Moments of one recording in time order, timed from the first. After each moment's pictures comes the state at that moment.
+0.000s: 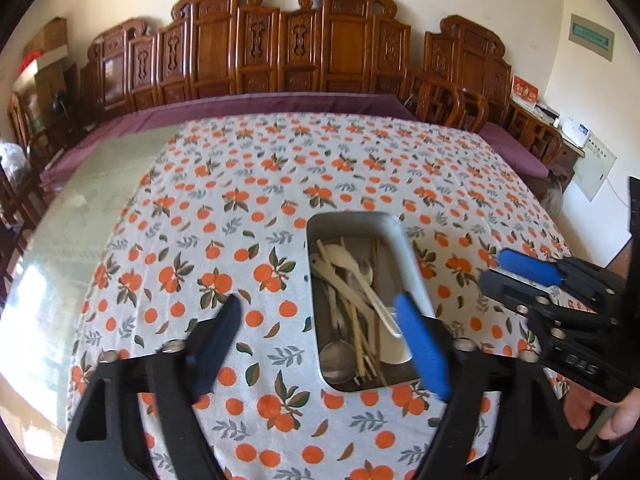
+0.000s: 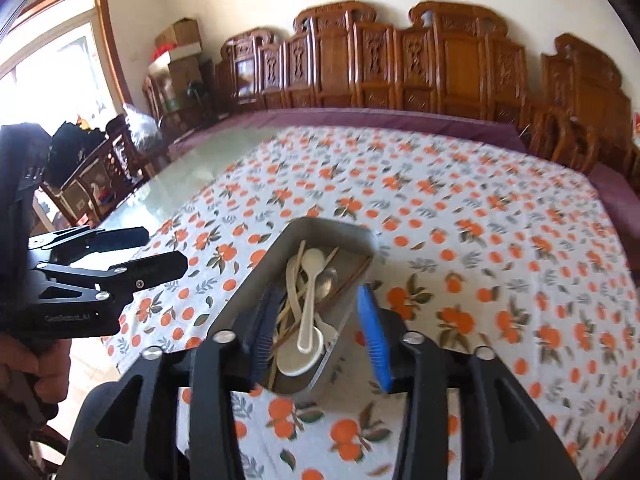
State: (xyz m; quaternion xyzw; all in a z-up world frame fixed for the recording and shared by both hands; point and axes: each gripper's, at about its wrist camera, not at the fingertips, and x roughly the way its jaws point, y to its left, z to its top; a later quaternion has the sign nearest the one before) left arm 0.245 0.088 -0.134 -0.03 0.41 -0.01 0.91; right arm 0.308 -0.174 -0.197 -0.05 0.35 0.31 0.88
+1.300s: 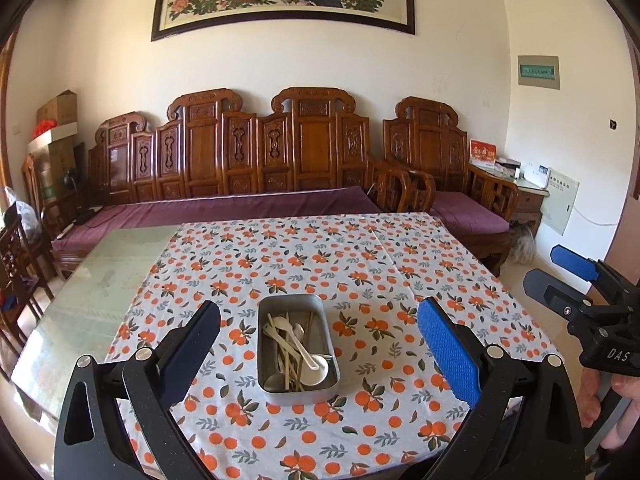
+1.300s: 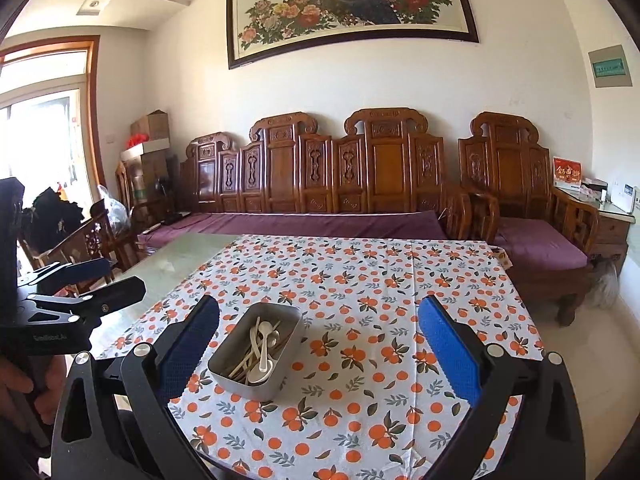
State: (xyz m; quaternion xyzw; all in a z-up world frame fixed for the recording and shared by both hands) left arm 0.120 0.000 -0.018 0.00 0.25 -0.03 0.97; right arm 0.178 -0.310 -0.078 0.00 0.19 0.22 0.96
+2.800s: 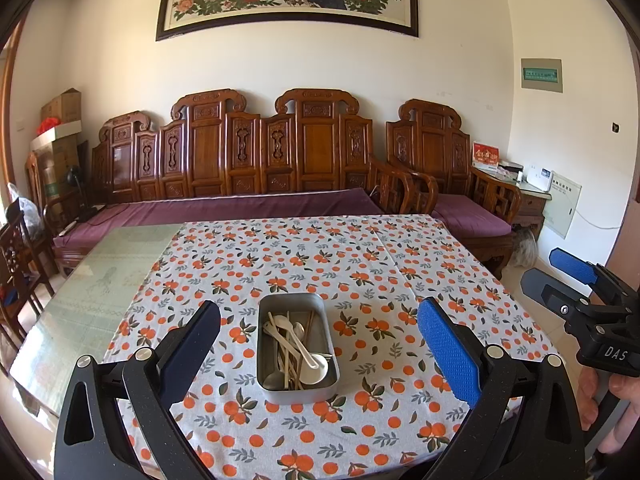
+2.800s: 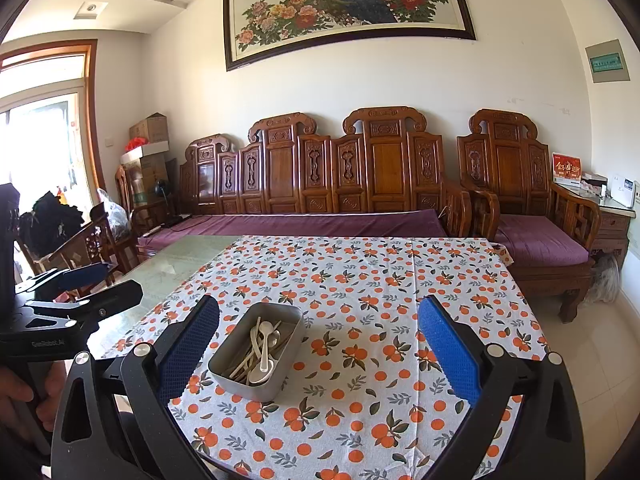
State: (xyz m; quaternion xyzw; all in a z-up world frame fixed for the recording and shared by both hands) left arm 0.118 0.000 -0.024 -0.01 0.24 -0.02 0.97; right arm 0.174 -0.309 -0.081 0.00 0.19 0.22 0.96
